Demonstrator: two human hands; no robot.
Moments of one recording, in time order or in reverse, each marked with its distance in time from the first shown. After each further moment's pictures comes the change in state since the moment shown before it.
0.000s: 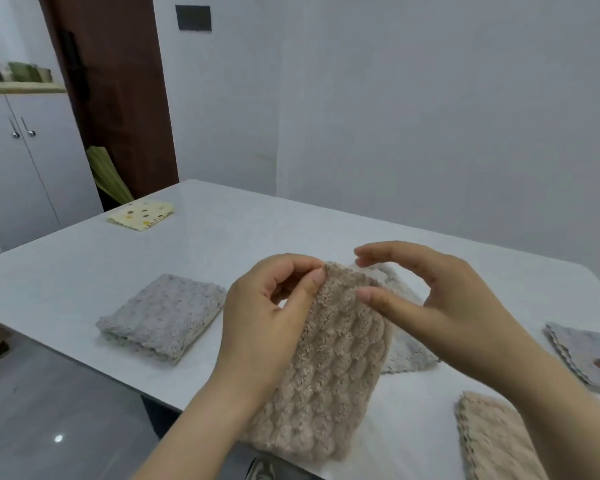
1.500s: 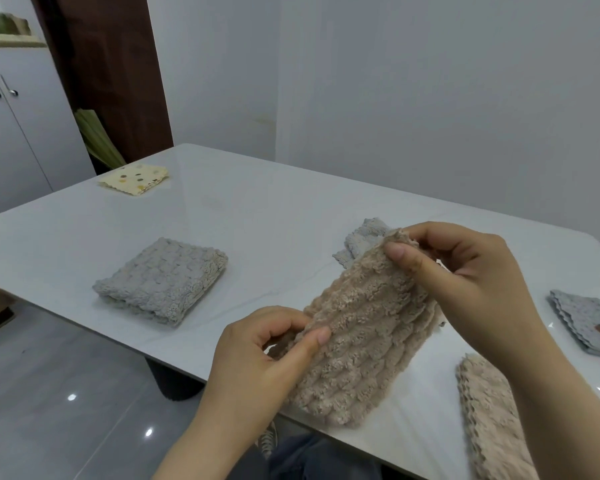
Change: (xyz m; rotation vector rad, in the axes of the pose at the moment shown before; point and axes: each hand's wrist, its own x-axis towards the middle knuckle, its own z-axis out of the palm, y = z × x) left_hand -0.060 -0.044 -0.012 0.071 -0.162 -0.142; right_hand -0.016 0.013 0.017 0.324 0.180 0.076
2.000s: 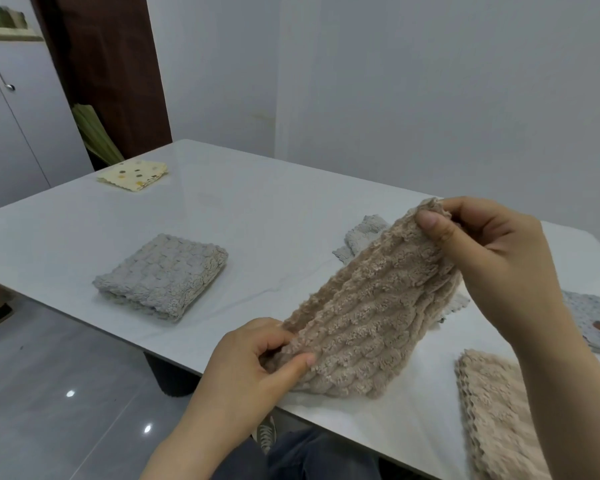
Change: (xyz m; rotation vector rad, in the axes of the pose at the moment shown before) left_hand -0.005 -0.032 -0.010 0.220 -0.122 0.017; right_hand 0.009 0.005 -0.011 -0.023 0.159 -0.015
